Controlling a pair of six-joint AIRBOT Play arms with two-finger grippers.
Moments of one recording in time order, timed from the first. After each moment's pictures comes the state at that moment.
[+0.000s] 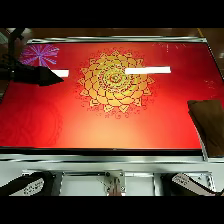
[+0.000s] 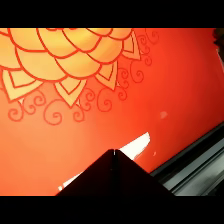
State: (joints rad) left arm -0.01 -1.21 1.52 0.84 -1.36 -1.32; right arm -0.95 -1.26 1.23 -1.70 1.36 1.56
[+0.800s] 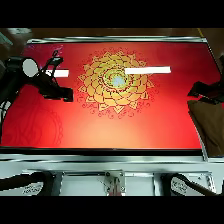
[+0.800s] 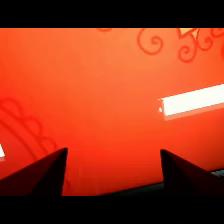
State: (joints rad) left arm -0.26 -1.40 1.52 1.48 -1.45 -1.59; right arm -0.32 -1.28 1.41 -1.38 1.39 1.50
